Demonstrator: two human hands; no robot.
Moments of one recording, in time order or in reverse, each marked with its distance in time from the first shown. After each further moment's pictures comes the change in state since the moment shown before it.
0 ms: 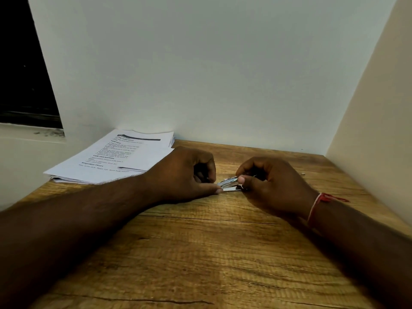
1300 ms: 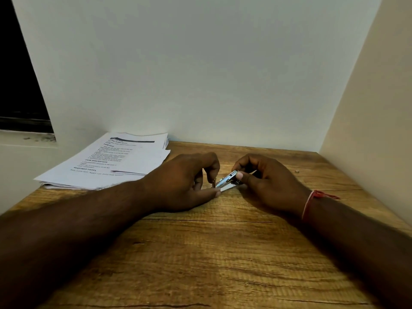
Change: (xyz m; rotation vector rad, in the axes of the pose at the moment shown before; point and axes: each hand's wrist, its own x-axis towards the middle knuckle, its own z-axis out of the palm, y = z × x) left_hand -0.004 0.007 0.006 0.119 -0.100 0.156; right_hand 0.001 0.011 0.003 0.079 -0.013 0.015
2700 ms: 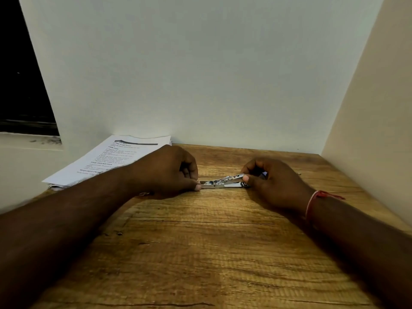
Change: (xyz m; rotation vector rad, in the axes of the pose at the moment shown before) left_hand 0.010 -0.031 -0.034 0.100 -0.095 -0.367; right_hand 0.006 0.007 -0.008 -0.123 0.002 0.082
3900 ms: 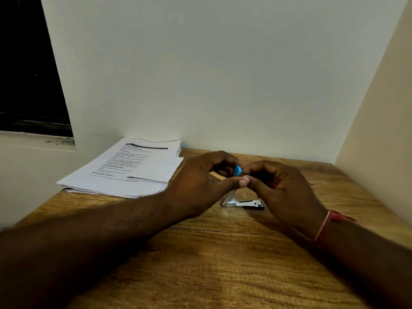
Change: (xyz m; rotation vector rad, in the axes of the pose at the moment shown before) left_hand -0.014 0.051 0.040 -0.523 0.348 0.167; right_hand -0.019 -0.045 0.010 0.241 0.151 -0.212
